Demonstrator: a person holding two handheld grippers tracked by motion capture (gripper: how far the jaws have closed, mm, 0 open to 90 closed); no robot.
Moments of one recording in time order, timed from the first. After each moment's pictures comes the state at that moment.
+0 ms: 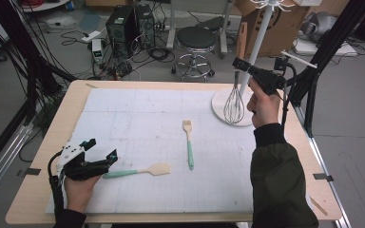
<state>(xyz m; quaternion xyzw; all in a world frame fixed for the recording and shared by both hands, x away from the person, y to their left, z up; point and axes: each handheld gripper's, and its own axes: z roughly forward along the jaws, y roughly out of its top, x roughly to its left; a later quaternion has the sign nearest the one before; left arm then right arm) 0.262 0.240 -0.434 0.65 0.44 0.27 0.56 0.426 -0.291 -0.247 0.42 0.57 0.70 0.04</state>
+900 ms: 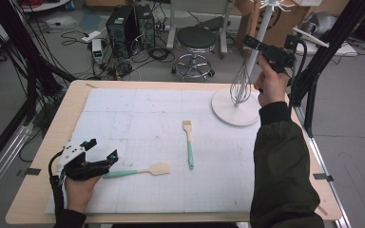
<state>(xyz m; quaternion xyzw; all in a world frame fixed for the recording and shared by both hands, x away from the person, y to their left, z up) 0.261 0.238 -0.433 0.65 0.43 0.27 0.56 0.462 -0.310 -0.210 0.44 0.54 0.71 0.06</state>
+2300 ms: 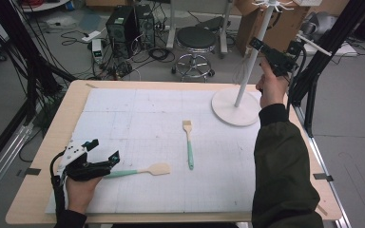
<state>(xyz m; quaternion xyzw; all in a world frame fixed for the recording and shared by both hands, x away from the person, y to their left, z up) 0.261 0.234 -0.433 0.66 0.43 0.26 0.56 0.467 -0.325 -0.229 0.49 0.51 0.70 0.14</state>
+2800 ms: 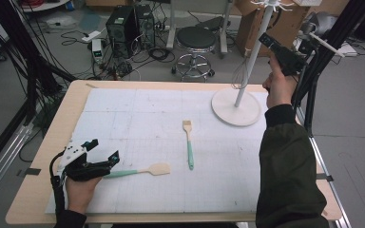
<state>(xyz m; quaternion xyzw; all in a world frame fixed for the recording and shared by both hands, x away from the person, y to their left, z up) 0.260 0.235 -0.432 0.66 0.43 0.26 0.56 0.452 -0.339 -0.215 0.48 0.48 0.72 0.17</state>
